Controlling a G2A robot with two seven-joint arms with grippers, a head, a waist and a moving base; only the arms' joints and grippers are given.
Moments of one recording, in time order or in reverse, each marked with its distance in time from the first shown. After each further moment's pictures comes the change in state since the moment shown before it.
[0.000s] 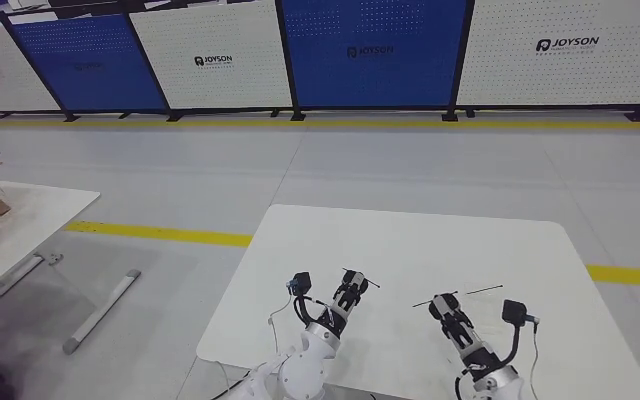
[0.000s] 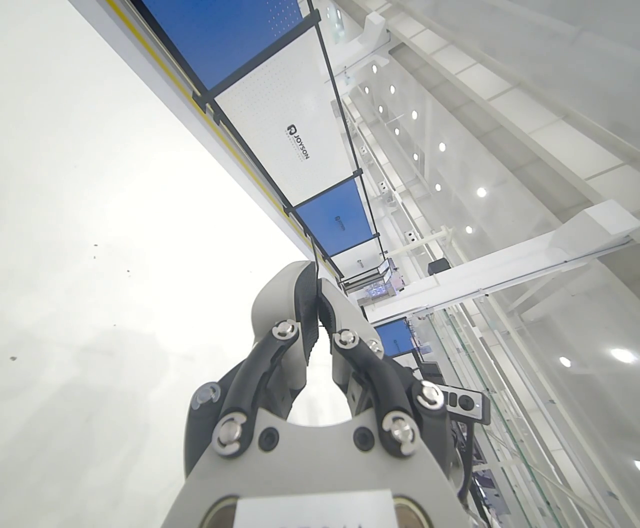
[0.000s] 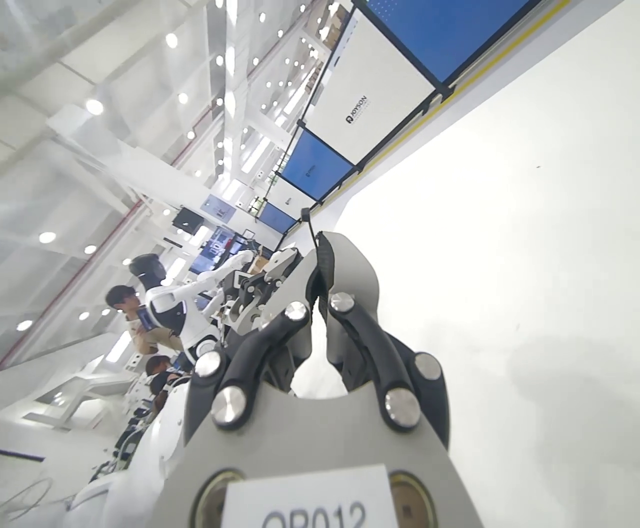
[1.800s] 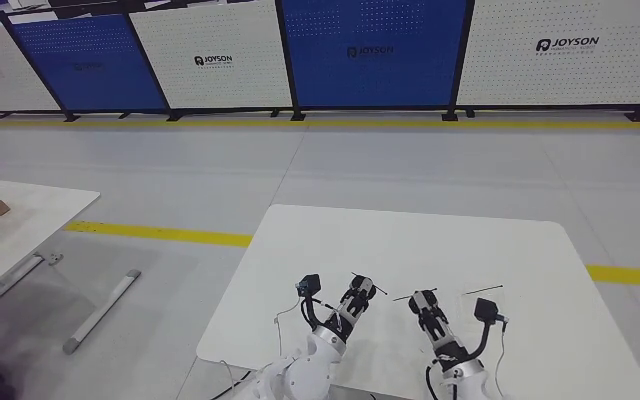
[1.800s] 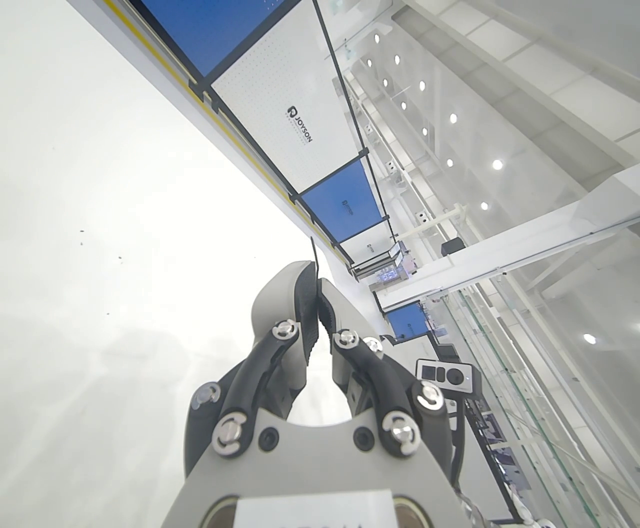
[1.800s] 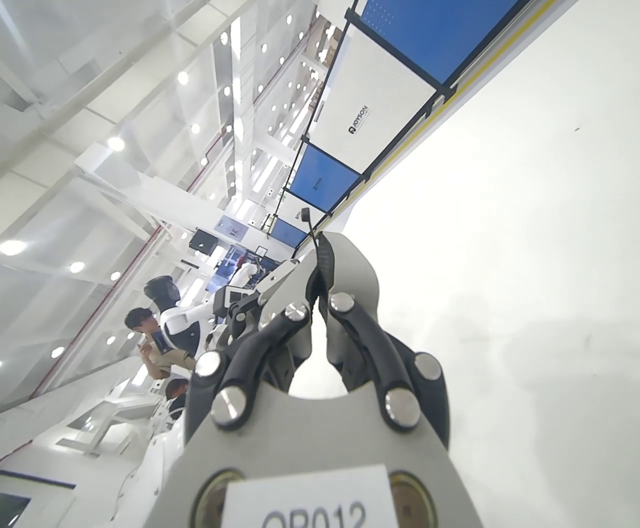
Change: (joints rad) left arm -0.015 -0.007 0.034 0.018 0.071 0.019 -0.023; right arm 0.121 -0.082 -0.183 0.140 -0.024 0.065 -0.195
